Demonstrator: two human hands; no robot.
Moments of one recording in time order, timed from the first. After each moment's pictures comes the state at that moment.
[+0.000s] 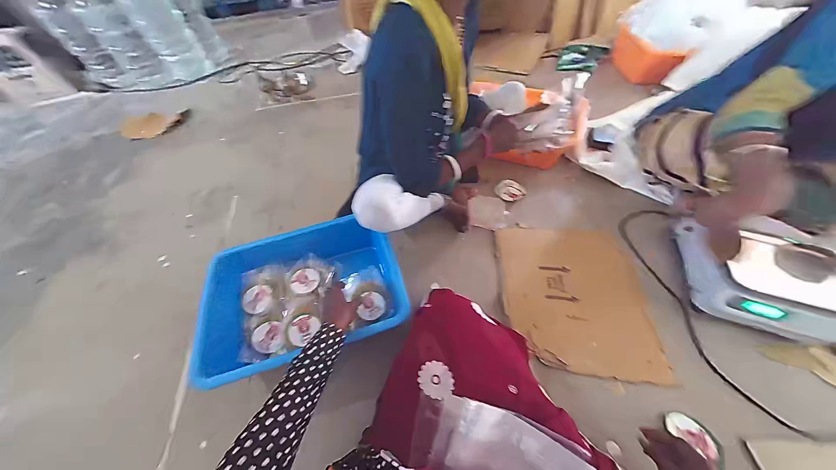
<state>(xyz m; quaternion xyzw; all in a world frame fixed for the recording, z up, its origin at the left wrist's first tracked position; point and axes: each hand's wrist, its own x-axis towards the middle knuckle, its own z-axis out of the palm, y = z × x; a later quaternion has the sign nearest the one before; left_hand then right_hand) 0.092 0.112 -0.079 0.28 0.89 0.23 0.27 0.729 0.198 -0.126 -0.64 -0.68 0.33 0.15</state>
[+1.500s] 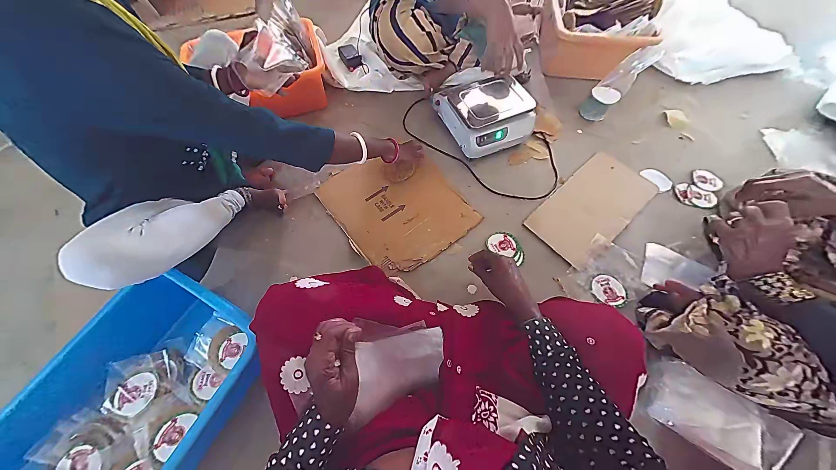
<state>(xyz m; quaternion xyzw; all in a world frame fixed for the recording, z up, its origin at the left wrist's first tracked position) 0.358 0.102 -0.045 0.67 0.45 0.55 0.22 0.705 0.195 -0.100 -0.69 -0.61 0.29 0.24</state>
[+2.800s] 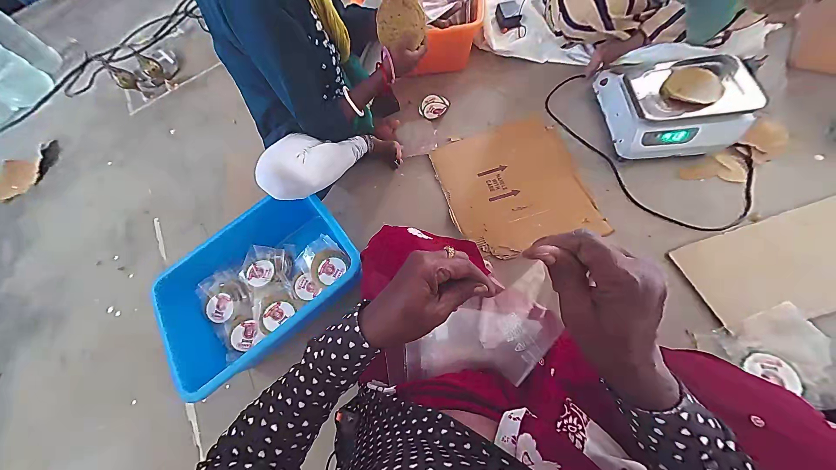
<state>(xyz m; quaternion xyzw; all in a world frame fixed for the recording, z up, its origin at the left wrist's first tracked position) 0.319 0.127 0.080 0.74 0.35 0.39 0.42 0.549 0.148 0.080 -0.40 -0.80 0.13 0.43</state>
